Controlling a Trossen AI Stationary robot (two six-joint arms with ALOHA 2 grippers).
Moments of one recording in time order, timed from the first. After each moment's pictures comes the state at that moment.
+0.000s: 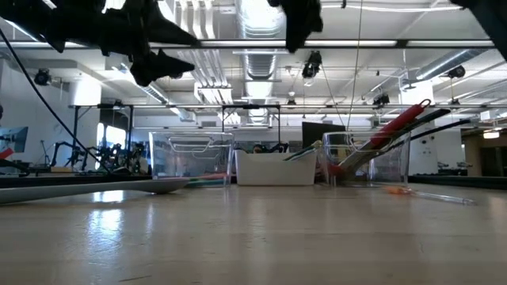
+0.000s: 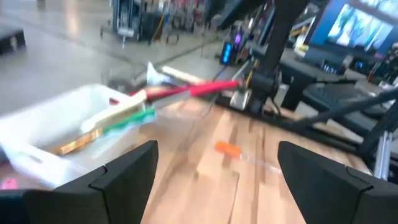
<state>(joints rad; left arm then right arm) 0.10 0.86 0.44 0.35 -0.16 -0.27 -0.22 1.98 2.35 -1.57 0.16 0.12</state>
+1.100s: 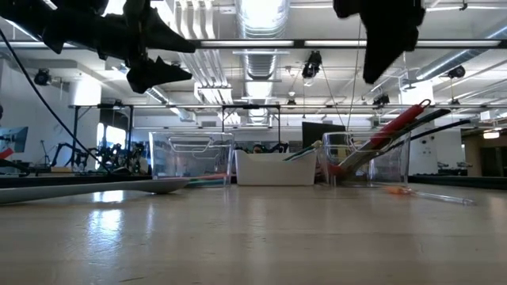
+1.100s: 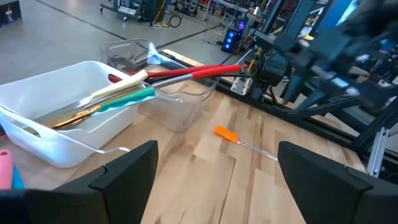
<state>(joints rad) 0.10 0.86 0.44 0.27 -0.15 -0.35 0.29 1.52 1.29 -1.07 0.32 0.80</state>
